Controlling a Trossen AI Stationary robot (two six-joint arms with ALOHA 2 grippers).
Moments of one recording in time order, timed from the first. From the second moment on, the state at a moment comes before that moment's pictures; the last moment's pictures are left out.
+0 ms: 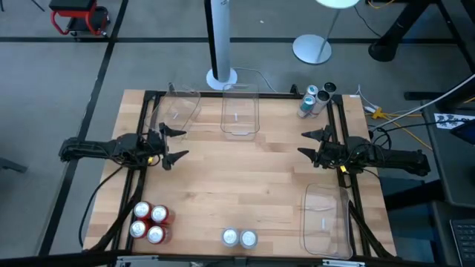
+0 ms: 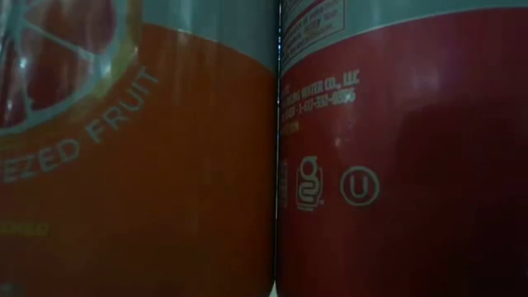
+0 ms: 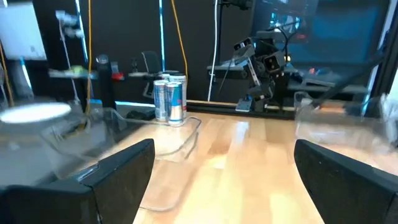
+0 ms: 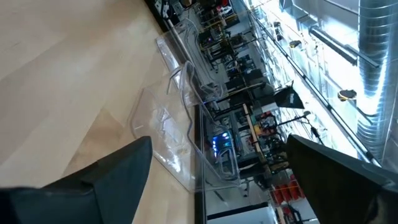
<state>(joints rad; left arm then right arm) -0.06 0.01 0.01 0.05 -0.33 0.00 -0.03 0.01 0.08 -0.16 0.22 -1.12</state>
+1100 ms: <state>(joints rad) -0.05 0.01 0.01 0.09 -0.35 -0.13 -0.03 0.01 0.08 -0.15 0.26 -0.99</state>
